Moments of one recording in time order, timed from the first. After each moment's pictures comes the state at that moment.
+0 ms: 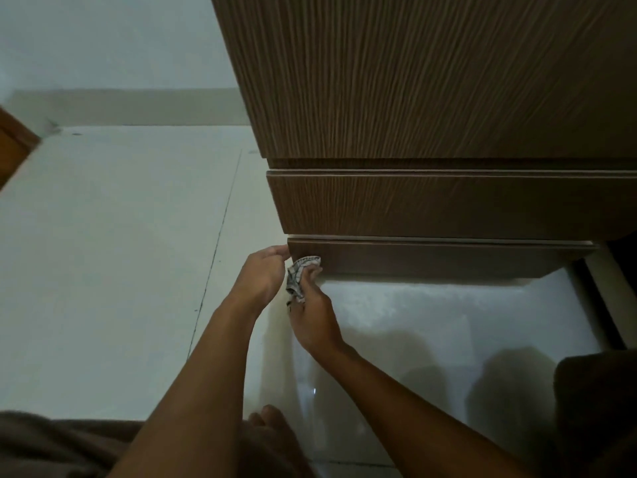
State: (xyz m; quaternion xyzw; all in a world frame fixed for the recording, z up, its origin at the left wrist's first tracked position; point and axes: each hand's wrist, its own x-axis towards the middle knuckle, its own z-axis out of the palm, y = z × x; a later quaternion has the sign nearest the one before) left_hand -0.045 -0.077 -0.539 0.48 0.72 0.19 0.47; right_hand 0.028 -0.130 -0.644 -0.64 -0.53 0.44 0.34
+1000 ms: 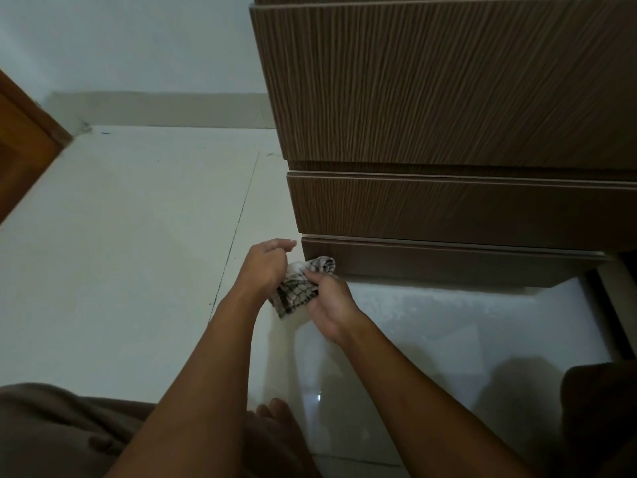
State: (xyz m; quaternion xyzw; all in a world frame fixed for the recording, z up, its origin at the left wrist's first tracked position) left_hand -0.059 -0.075 -0.530 0.46 0.73 0.24 0.45; right_hand 0.040 -0.101 -0.605 -0.47 -0.03 0.75 0.46
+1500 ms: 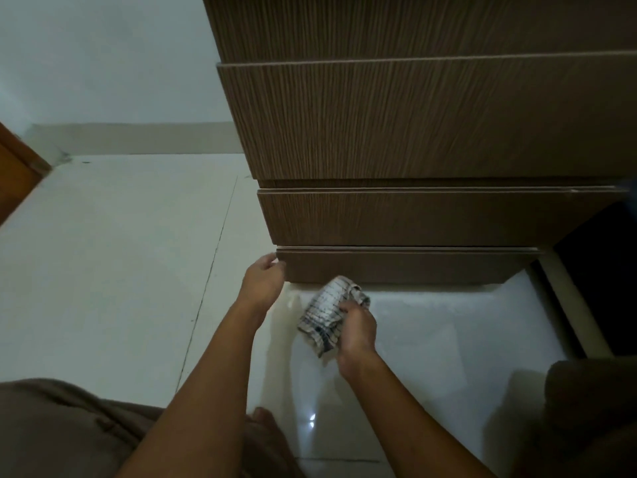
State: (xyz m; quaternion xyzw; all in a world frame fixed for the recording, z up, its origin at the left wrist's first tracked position) left_hand -0.025 -0.097 -0.519 0.40 0.71 0.27 0.51; right_hand 0.092 -0.161 -0.594 -0.61 0.06 0.58 0.54
